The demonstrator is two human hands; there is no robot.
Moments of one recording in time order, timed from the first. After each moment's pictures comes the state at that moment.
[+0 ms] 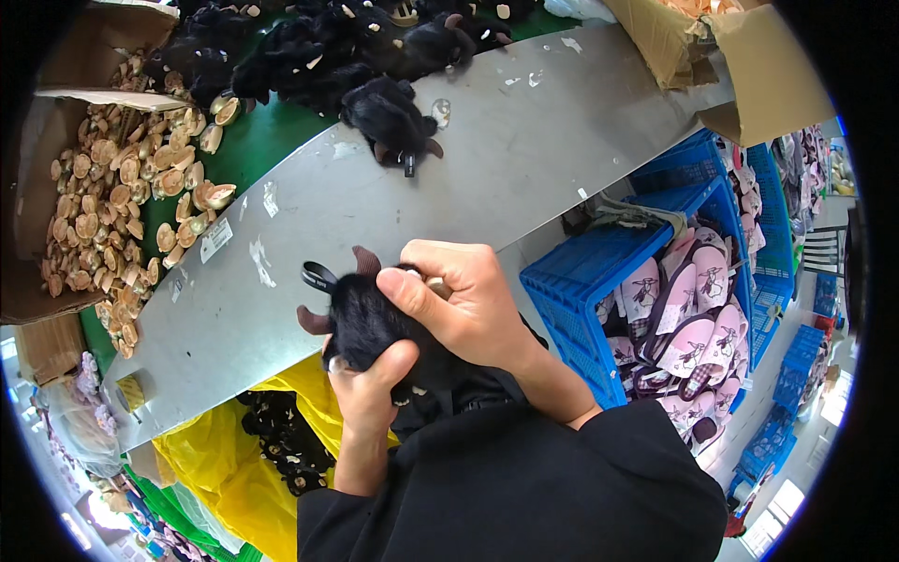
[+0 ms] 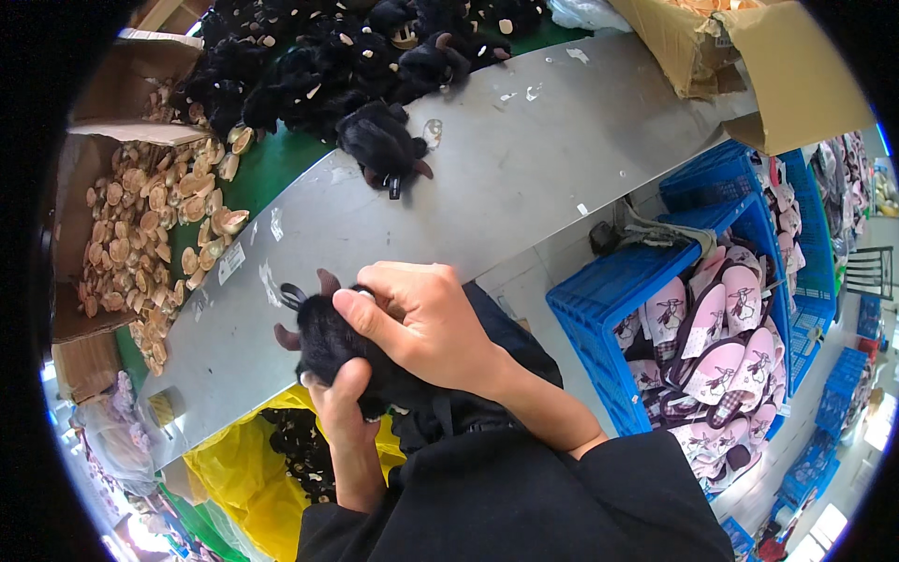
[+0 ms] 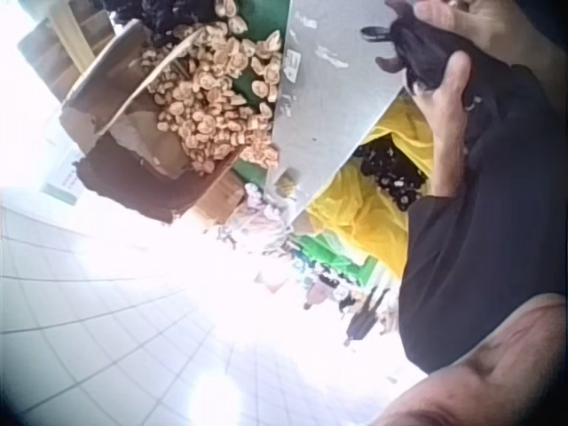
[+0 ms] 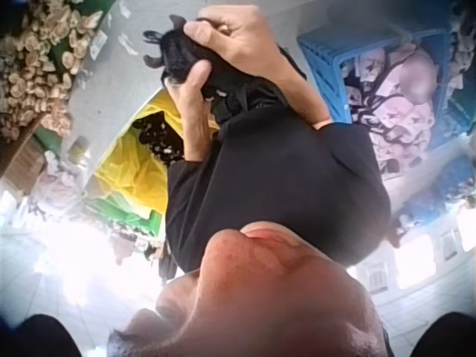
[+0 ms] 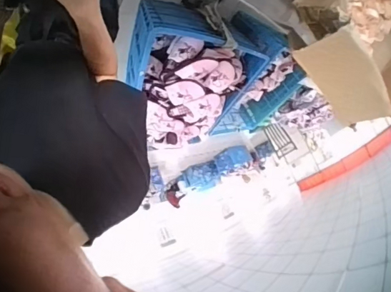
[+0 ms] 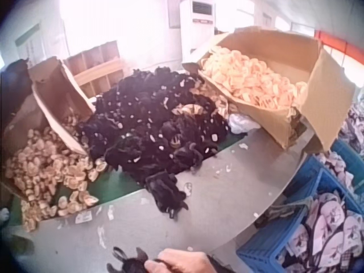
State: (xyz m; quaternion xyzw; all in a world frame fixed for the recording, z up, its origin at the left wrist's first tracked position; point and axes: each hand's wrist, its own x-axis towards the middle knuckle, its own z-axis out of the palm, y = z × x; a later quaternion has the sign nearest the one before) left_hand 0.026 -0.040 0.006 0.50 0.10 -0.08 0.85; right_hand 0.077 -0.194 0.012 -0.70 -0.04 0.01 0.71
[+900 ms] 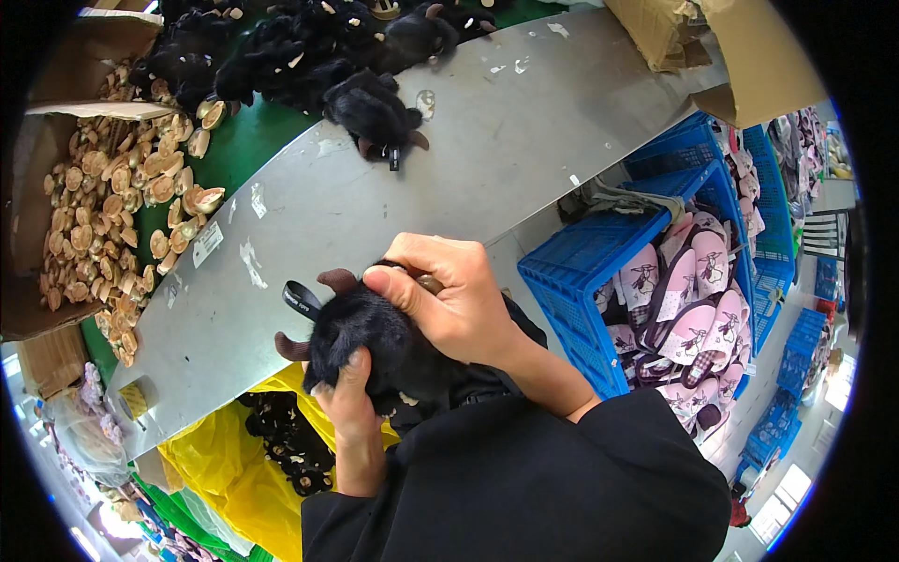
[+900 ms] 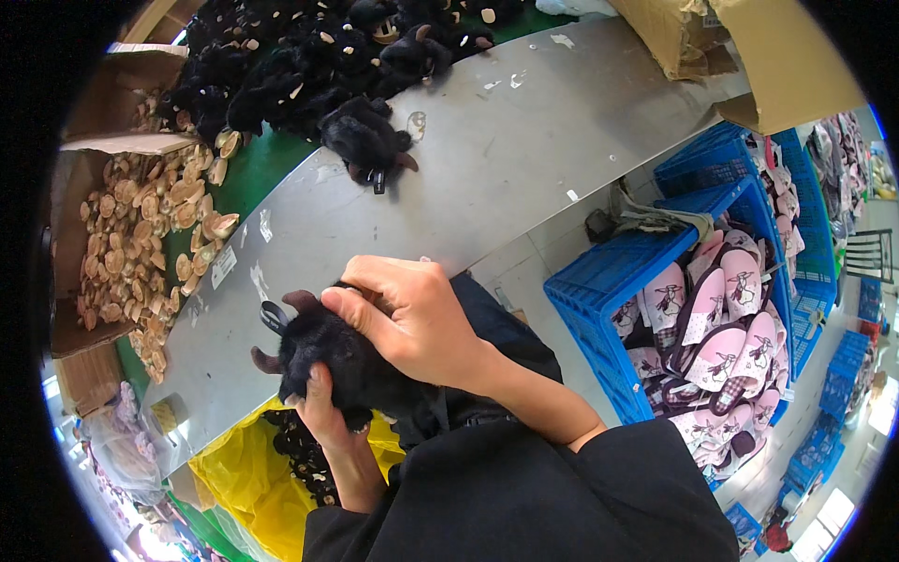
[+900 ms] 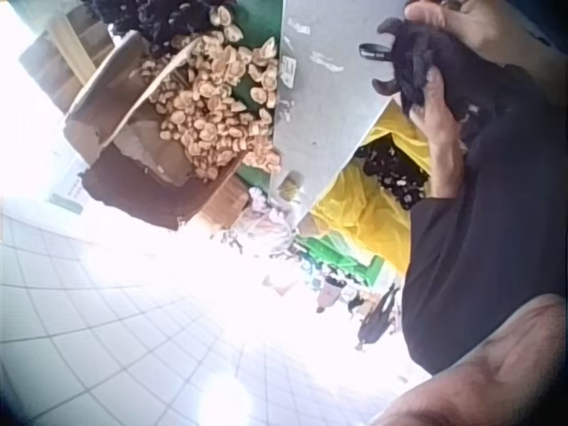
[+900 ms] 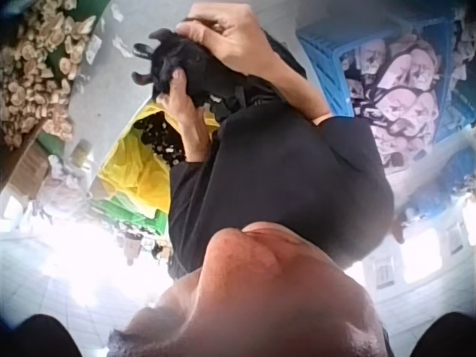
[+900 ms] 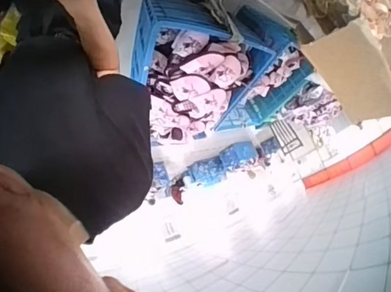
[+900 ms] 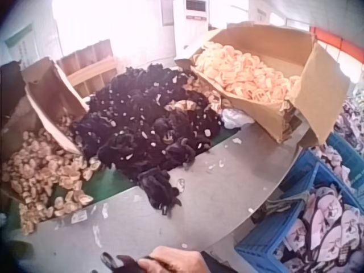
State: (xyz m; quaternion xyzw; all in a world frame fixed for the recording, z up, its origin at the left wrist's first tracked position) left_hand 0.017 -0.032 0.000 0.53 0.13 -0.05 0.83; right_hand 0.075 -0.189 0.005 -0.68 -0.05 -0.05 0.73
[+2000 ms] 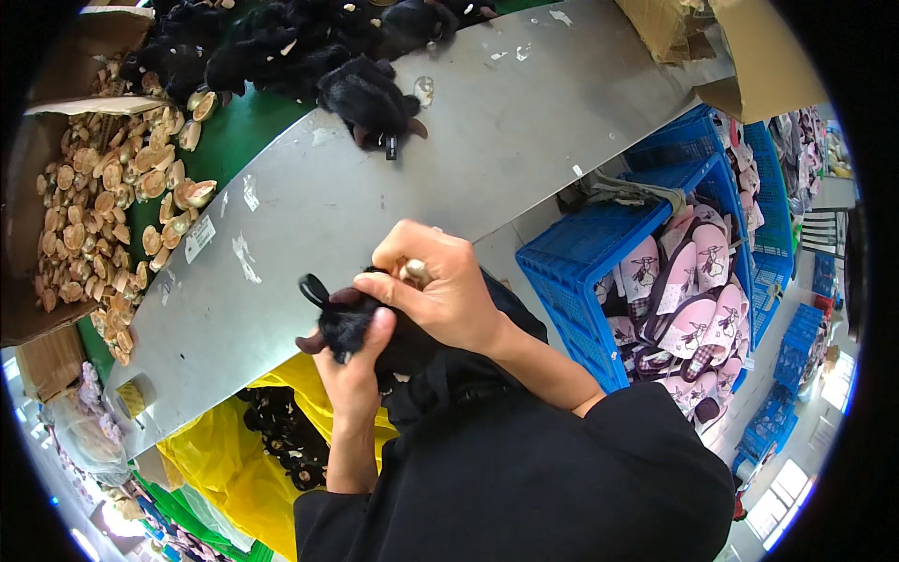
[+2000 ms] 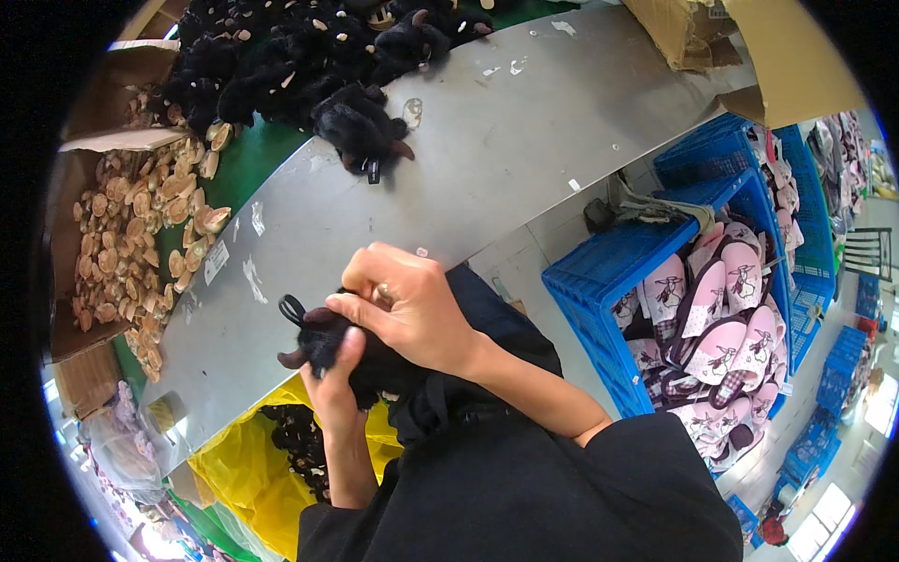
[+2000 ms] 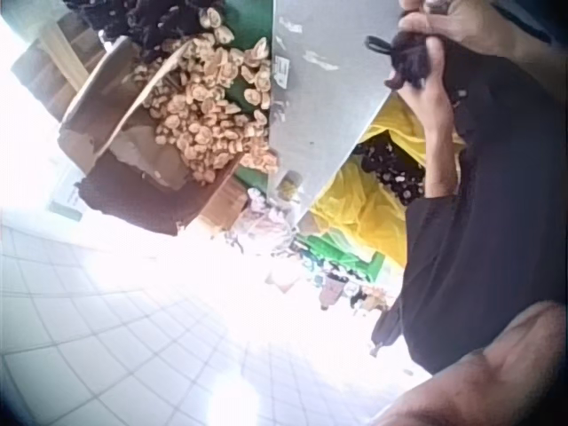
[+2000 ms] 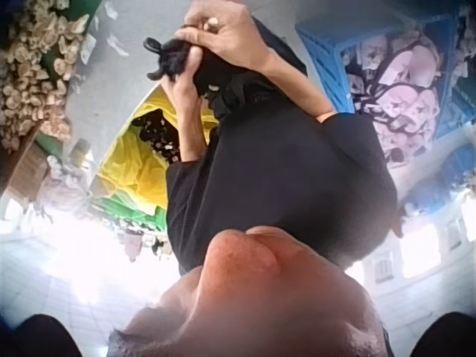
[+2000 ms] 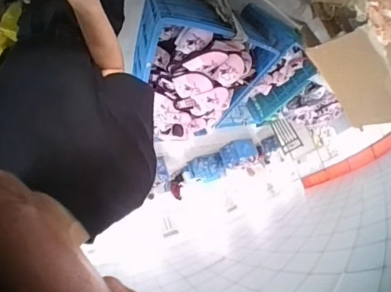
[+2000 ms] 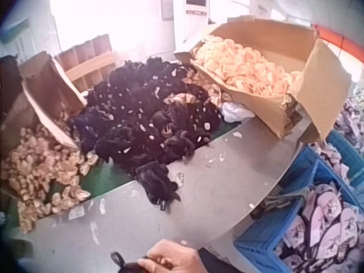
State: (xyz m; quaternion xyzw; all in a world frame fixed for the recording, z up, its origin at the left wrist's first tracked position) left_hand 0.028 -0.031 -0.019 0.61 0.19 -0.08 0.77; right_hand 0.074 -0.182 -0.026 -0.70 -0.04 -0.04 0.71
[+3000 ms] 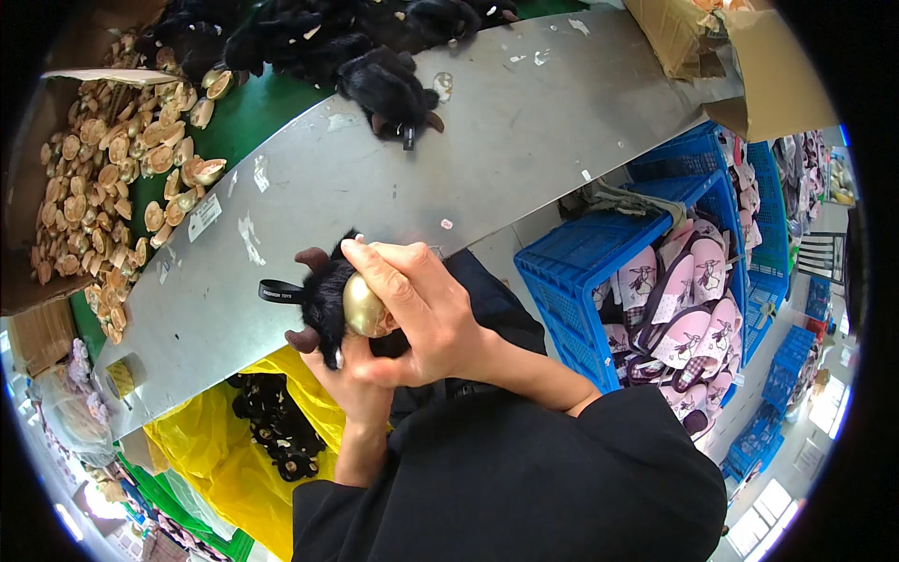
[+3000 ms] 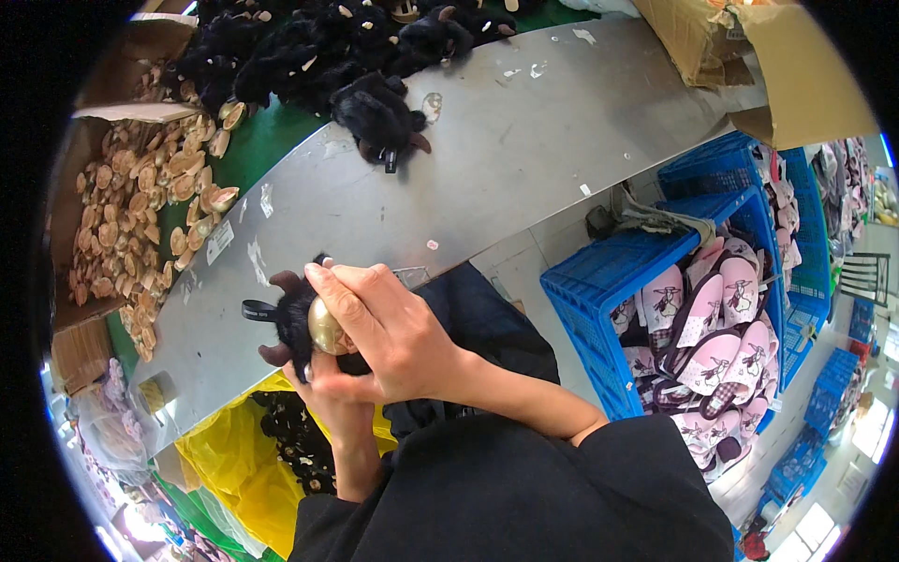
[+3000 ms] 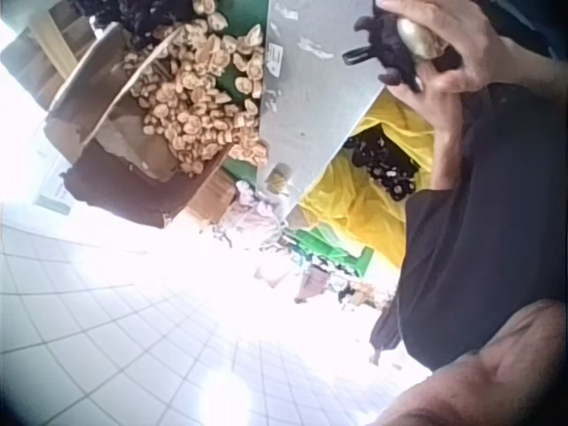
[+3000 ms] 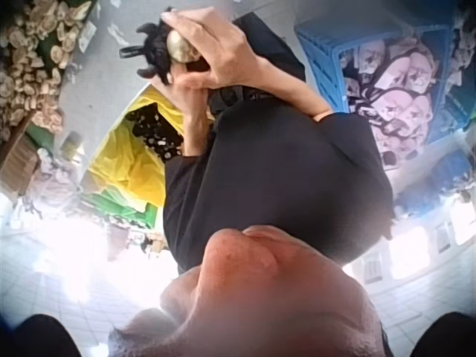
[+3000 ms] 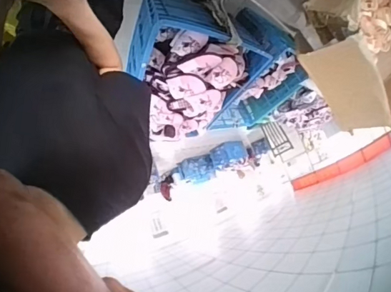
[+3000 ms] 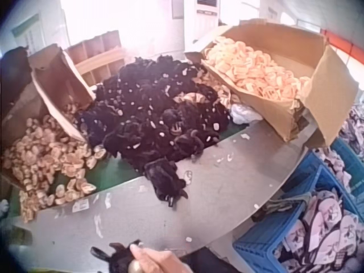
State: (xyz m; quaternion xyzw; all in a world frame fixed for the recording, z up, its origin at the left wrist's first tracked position) left_hand 0.014 -0.044 -0.024 0.54 0.14 0.08 0.82; right_hand 0.057 -0.162 -0.014 -0.78 -0.20 -0.24 0.54
